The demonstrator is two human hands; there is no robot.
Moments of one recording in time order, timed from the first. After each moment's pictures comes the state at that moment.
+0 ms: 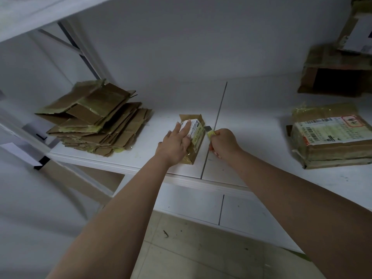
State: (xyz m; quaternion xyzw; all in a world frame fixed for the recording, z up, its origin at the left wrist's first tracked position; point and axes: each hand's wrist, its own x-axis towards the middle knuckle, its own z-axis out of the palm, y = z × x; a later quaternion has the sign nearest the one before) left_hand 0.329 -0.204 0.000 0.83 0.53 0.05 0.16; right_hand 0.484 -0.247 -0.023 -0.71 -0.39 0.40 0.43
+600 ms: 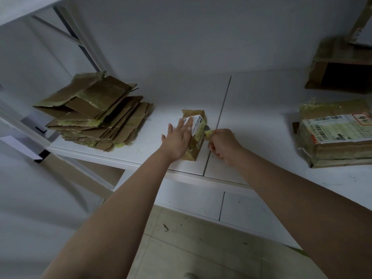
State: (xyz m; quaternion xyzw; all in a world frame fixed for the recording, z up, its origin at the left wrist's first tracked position) left_hand 0.332 -0.206 0.001 0.81 0.54 0.05 0.22; right_hand 0.475 -0.248 -0.018 -0.68 -0.28 0.52 0.44
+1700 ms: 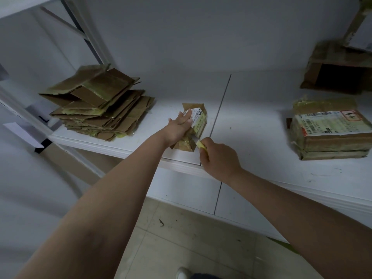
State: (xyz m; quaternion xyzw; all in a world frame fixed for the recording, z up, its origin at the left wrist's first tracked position) left_hand 0.330 -0.205 0.014 0.78 0.54 0.05 0.32; right_hand 0.456 -0.324 -0.032 -0.66 -0.70 0.08 0.25
